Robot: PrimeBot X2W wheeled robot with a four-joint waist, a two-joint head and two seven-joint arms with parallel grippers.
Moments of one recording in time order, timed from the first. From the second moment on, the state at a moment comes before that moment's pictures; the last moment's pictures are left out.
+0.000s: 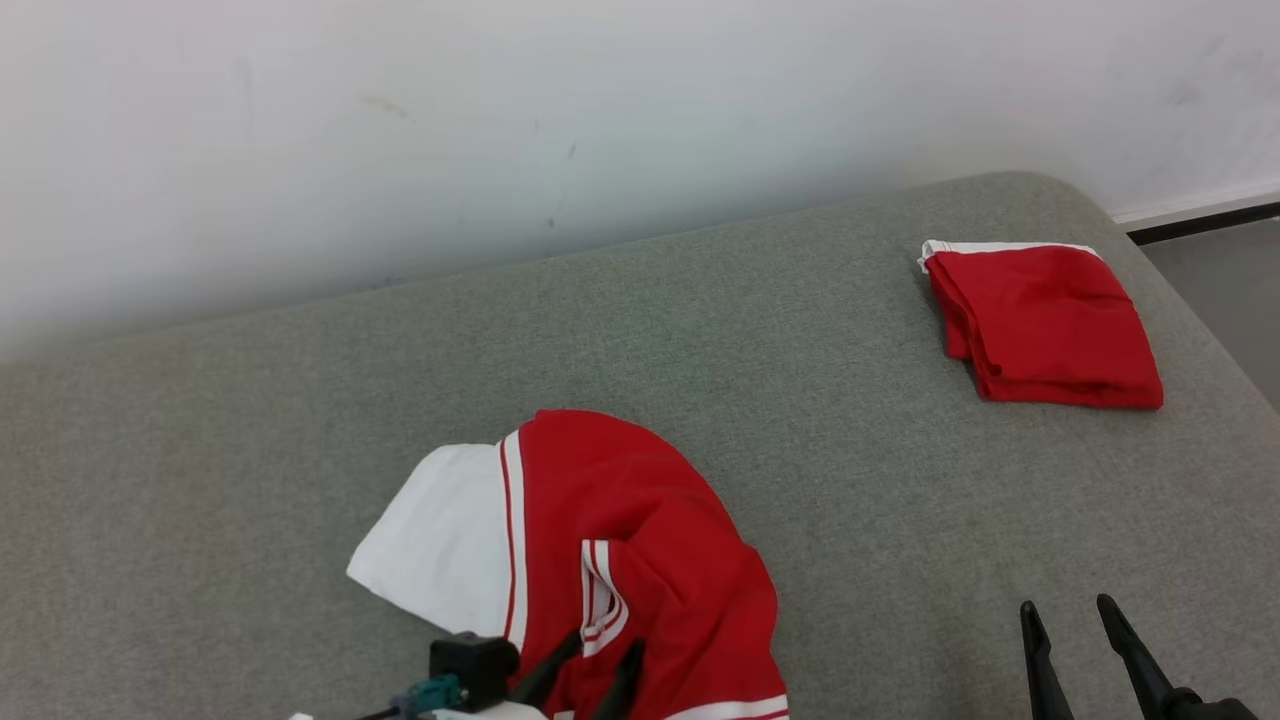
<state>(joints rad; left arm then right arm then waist) -0.16 0.05 -0.42 0.42 -0.46 -0.12 -0.06 0.04 -0.07 0.02 0.23 0.17 0.13 -0.26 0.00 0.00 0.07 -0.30</state>
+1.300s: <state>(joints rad) -0.52 0.53 -0.08 -0.03 -0.57 -0.03 0.29 0.04 -0.06 0.03 0.24 0.18 0.13 -0.26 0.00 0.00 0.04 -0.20</state>
